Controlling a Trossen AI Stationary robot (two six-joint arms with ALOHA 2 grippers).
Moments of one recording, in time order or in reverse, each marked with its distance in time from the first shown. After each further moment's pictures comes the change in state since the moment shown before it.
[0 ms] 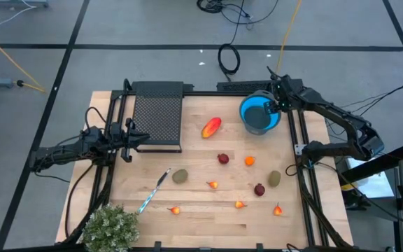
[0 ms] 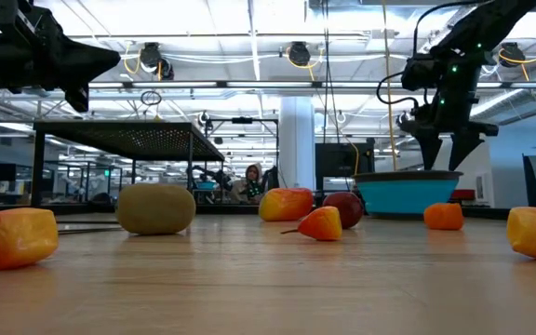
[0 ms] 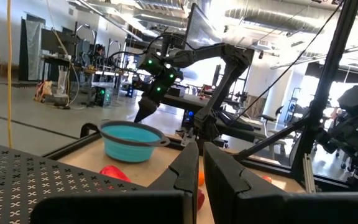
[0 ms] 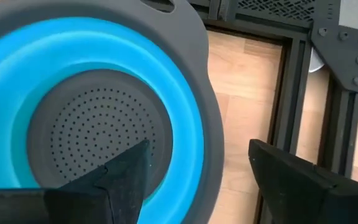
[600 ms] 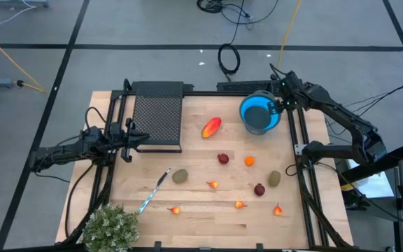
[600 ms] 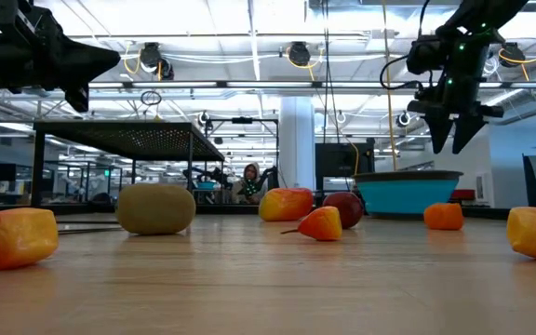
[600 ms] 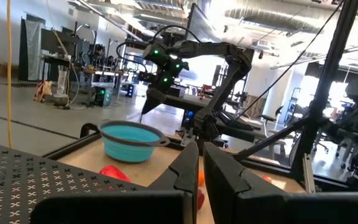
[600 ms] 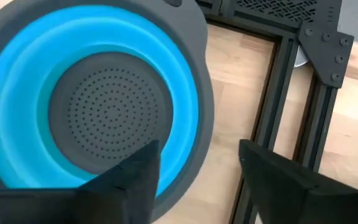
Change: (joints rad) left arm 0.000 0.000 0.000 0.000 0.000 0.001; right arm 0.005 -0.060 0.105 -0.182 -0.034 -0.062
